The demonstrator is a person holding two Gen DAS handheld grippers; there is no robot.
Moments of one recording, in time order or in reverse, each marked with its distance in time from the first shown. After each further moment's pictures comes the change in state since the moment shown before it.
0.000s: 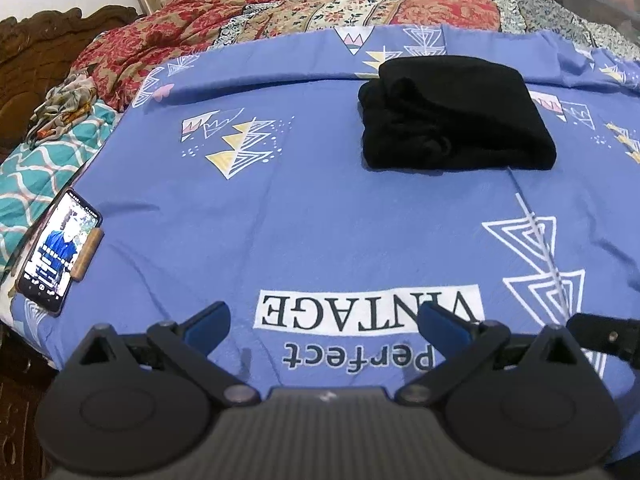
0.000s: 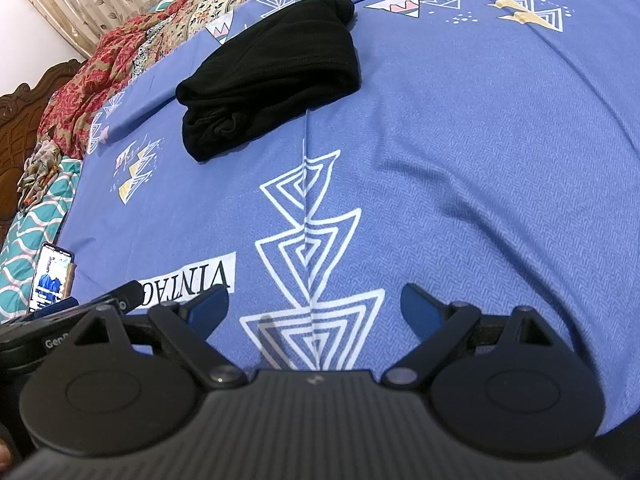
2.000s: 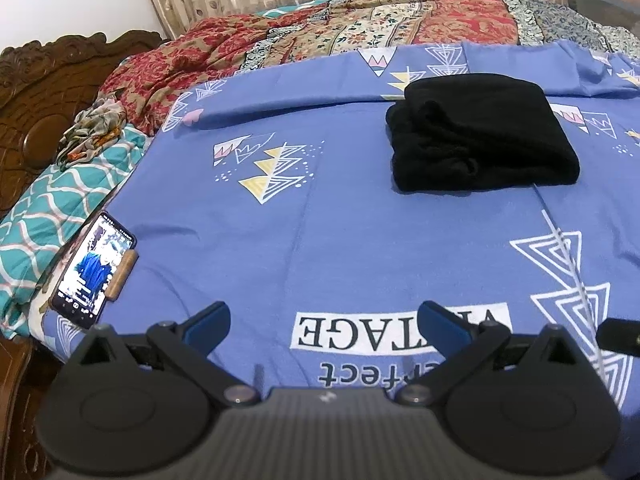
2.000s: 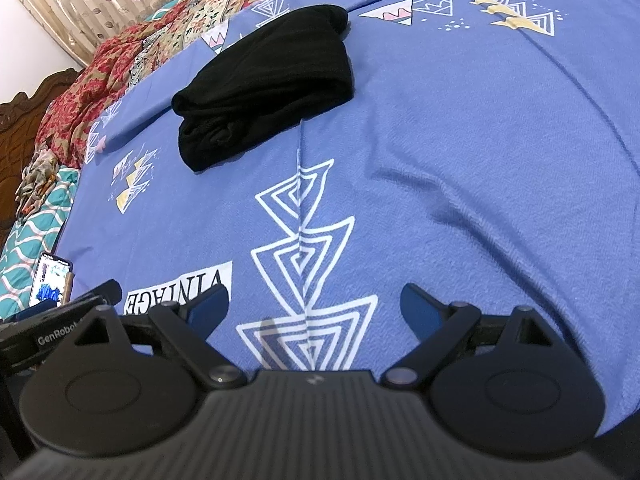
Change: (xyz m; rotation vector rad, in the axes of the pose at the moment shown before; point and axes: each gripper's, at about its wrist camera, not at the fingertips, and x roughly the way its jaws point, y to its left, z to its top) left arm -0.009 0.003 0.003 0.013 -0.069 0.098; right arm -0.004 -0.002 0.002 0.015 -0.026 -0.009
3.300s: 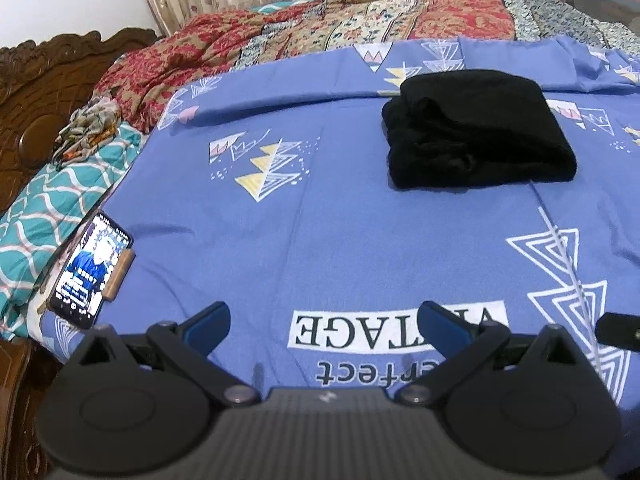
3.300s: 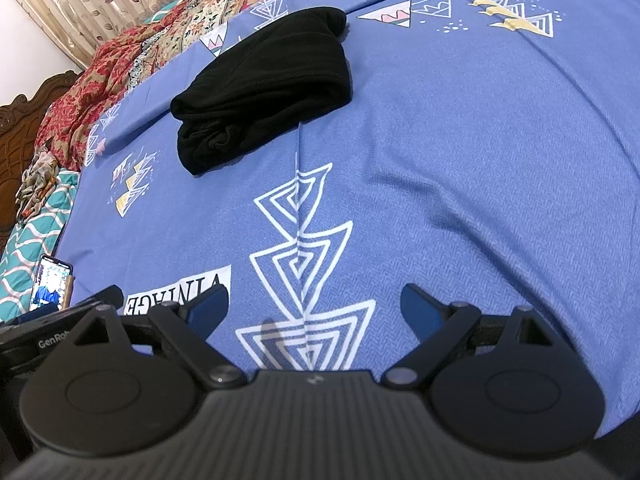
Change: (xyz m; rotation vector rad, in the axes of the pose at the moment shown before) left arm -0.001 -0.001 0.002 0.012 0.008 -0.014; right arm -0.001 0.000 -0.001 0.007 -0.008 0.000
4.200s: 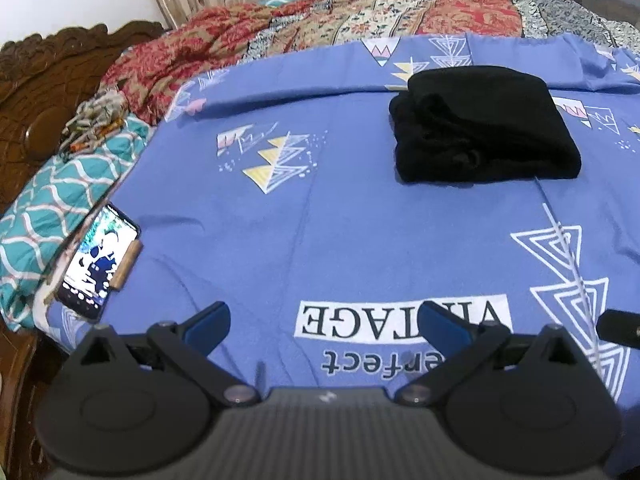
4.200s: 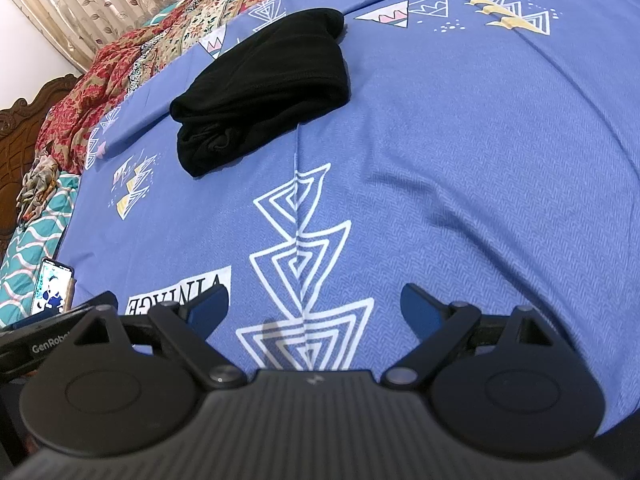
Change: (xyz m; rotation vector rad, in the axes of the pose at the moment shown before) left arm -0.002 0.004 -0.001 -0.018 0.038 0.017; right arm -0.001 -0.002 0.002 0.003 0.001 0.004
